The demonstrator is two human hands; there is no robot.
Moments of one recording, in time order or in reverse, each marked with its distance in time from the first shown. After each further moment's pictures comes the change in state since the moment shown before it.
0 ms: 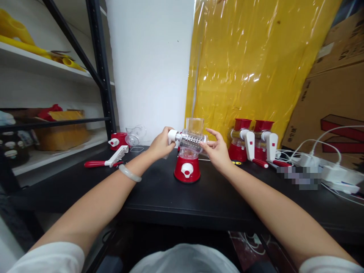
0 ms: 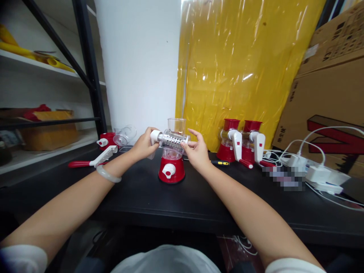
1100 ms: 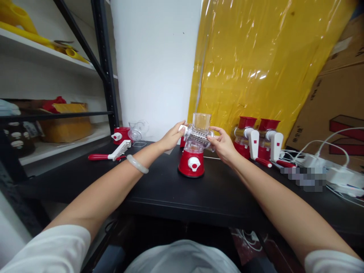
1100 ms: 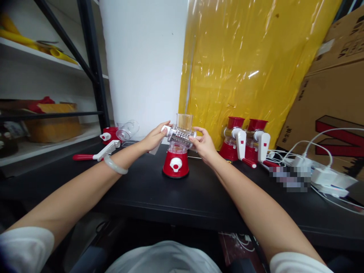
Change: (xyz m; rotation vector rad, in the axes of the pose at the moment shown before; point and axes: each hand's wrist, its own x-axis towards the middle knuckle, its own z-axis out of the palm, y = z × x) left_hand 0.023 -0.005 0.031 -0.544 -0.087 0.011; right_hand 0.025 0.019 -0.021 0.109 -0.084 0.089
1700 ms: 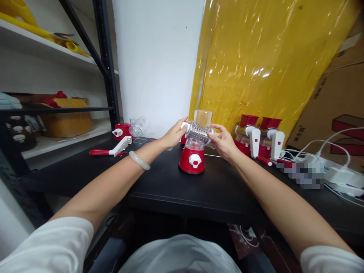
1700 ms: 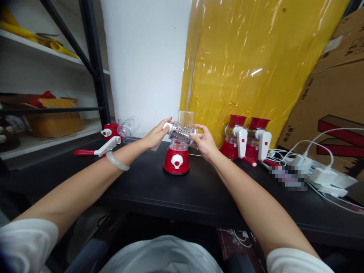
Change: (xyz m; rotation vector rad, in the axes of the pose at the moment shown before) left_hand -0.001 0.004 0.005 -0.047 -0.012 0.021; right_hand 0.001 -0.003 0.001 0.051 -0.006 0.051
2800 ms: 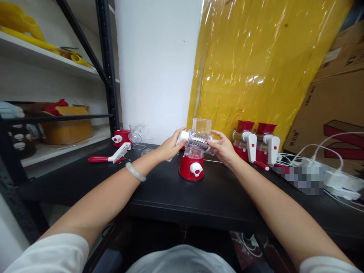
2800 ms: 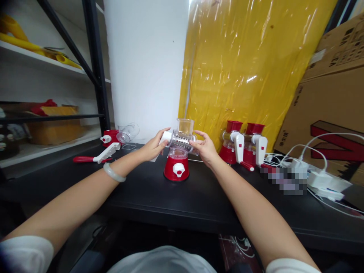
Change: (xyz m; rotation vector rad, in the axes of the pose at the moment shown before) left_hand -0.030 0.025 -0.010 0.304 -0.101 -0.046; right_hand -0.002 0.000 -0.007 0.058 0.000 0.012
